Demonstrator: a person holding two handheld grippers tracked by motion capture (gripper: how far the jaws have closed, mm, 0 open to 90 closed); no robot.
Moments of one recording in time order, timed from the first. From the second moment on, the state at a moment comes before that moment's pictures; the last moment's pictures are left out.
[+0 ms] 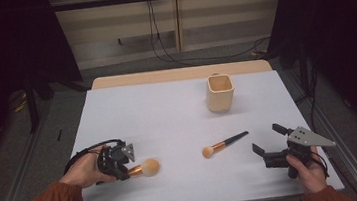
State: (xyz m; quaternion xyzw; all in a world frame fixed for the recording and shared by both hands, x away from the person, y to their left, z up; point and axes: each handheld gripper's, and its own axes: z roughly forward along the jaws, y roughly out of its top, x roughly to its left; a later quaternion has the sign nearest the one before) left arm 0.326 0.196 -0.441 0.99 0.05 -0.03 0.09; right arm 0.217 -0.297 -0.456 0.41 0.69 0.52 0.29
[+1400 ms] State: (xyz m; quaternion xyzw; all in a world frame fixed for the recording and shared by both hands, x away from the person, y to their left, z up) left arm 0.342 0.223 -0.419 0.92 0.20 -0.05 0.33; right arm 0.219 -0.298 -0.457 0.41 0.68 0.53 0.29
